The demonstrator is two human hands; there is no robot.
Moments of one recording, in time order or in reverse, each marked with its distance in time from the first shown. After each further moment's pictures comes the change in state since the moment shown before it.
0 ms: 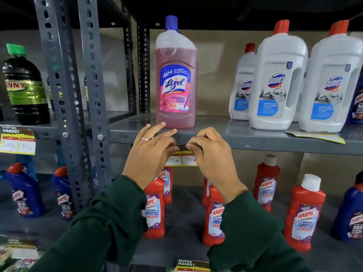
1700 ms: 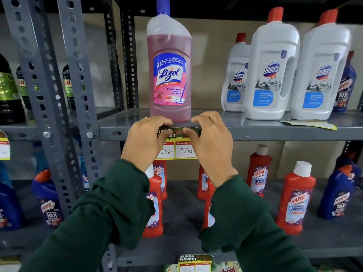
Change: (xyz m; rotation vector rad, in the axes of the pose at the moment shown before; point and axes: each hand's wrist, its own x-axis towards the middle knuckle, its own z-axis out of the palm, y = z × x) left_hand 0.022 -0.019 0.006 -0.278 0.039 -0.136; right_hand 0.016 -0.009 0.018 -0.150 0.046 0.307
